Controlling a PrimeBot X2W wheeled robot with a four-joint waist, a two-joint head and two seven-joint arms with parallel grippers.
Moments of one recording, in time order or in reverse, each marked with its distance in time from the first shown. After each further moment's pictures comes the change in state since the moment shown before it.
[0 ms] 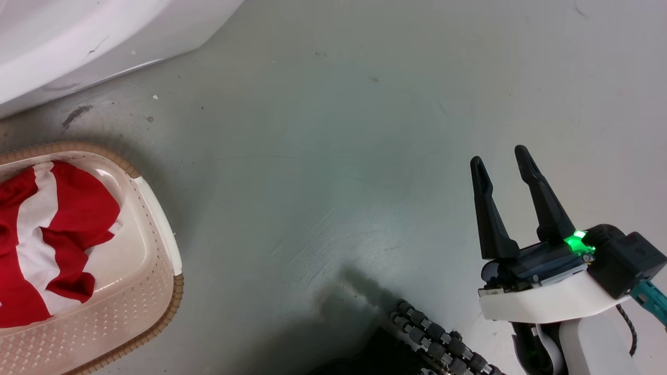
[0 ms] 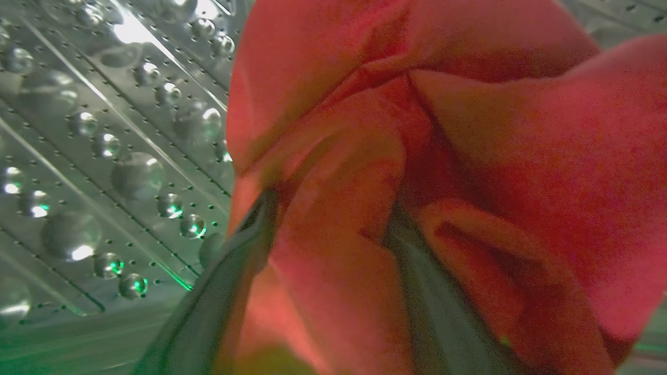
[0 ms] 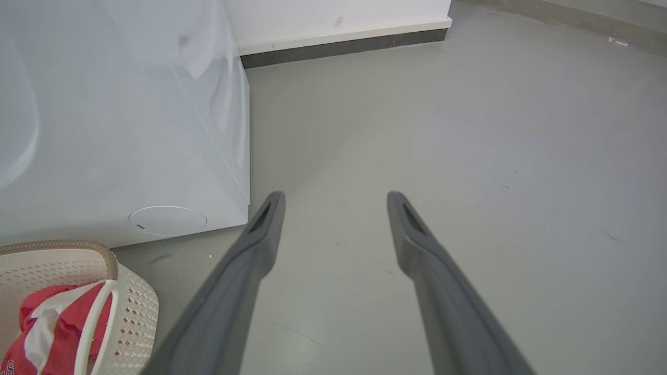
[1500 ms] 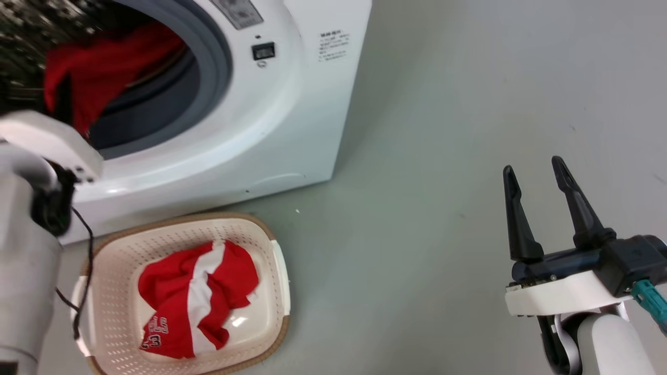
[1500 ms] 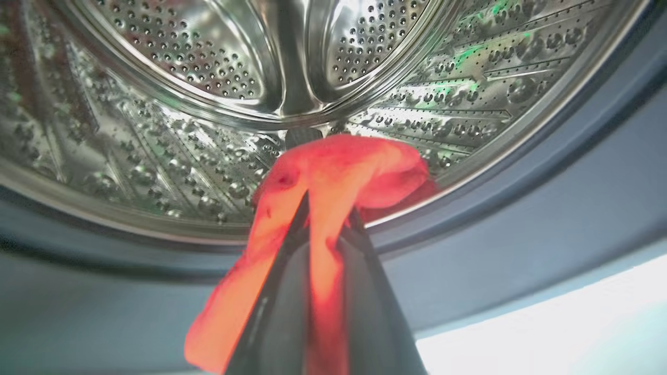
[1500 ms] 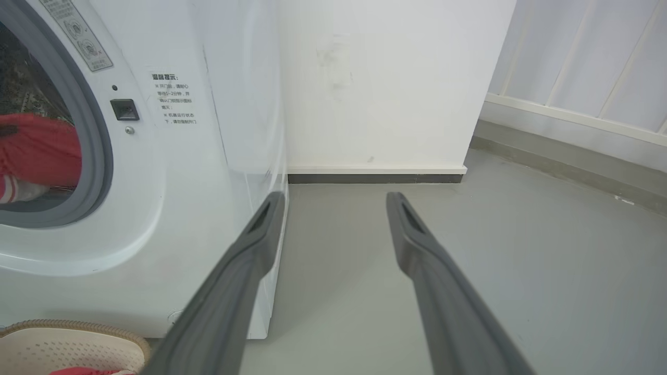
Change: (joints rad) left arm 0.703 -0.171 -0.099 -0.012 -0.367 -0.099 -0.861; right arm 0.006 0.001 -0.135 0.084 -0.227 0.000 0.000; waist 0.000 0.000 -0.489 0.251
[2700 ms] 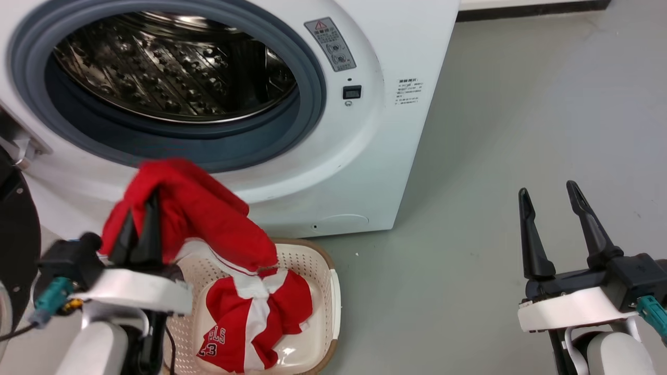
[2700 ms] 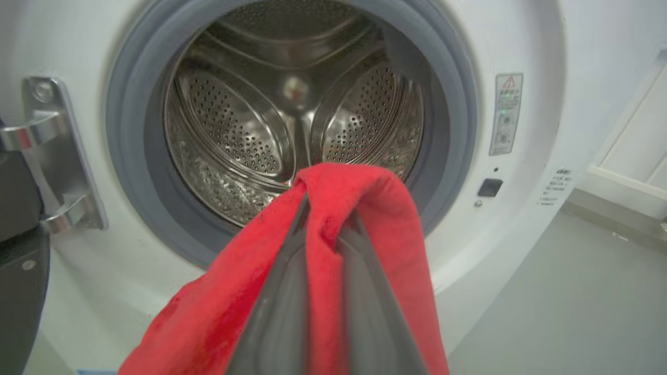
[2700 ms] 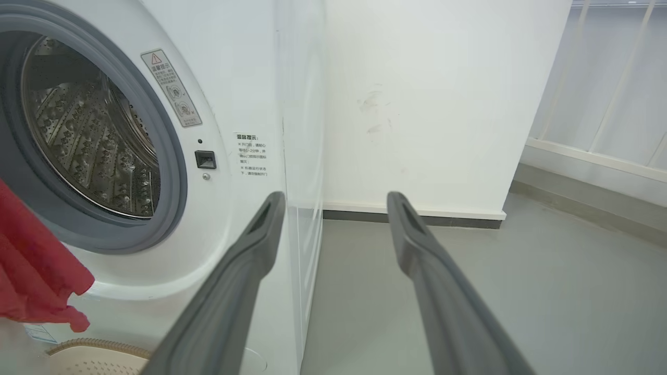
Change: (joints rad) left arm 0.695 -0.144 0.136 -0.841 0.118 0.201 -0.079; right arm 0.062 0.000 -0.059 0.020 -0.047 0.000 0.000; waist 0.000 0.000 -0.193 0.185
